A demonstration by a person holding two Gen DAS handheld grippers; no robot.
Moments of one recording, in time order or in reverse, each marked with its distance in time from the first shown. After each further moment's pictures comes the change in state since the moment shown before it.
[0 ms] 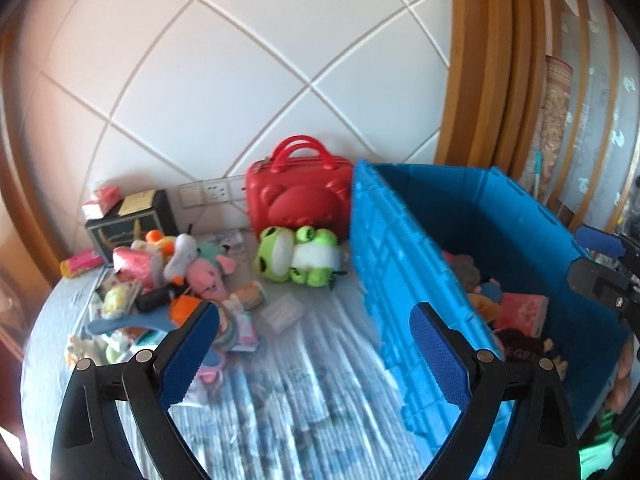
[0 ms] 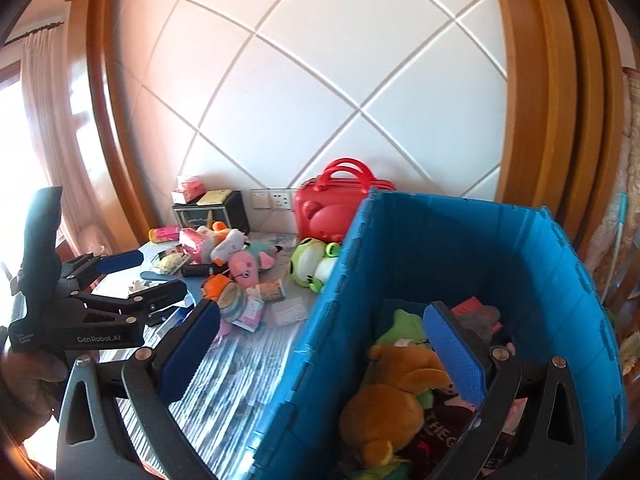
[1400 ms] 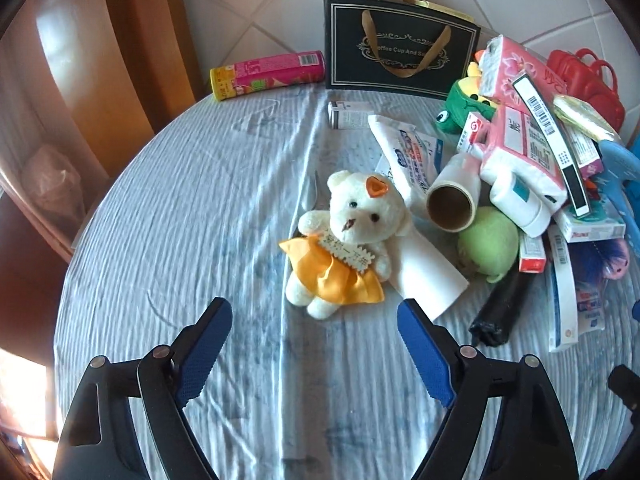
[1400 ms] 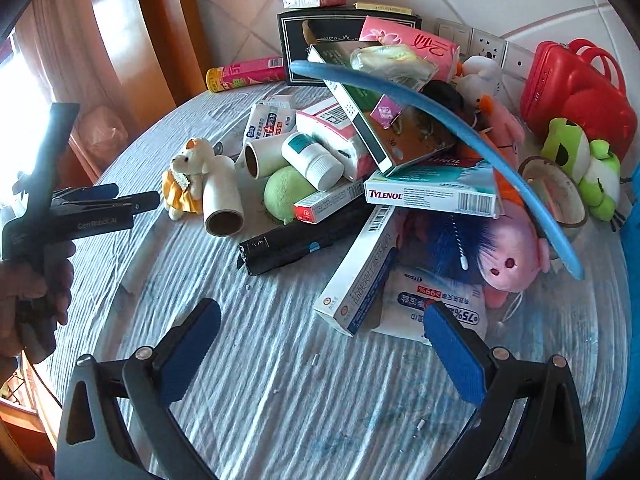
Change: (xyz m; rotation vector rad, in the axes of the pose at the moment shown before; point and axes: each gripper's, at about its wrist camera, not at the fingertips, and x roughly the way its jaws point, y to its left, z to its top) left arm 0.185 0.561 -0.212 -0.185 0.319 0.229; right arm 0.385 0.429 -0.154 -0.083 0.410 0.045
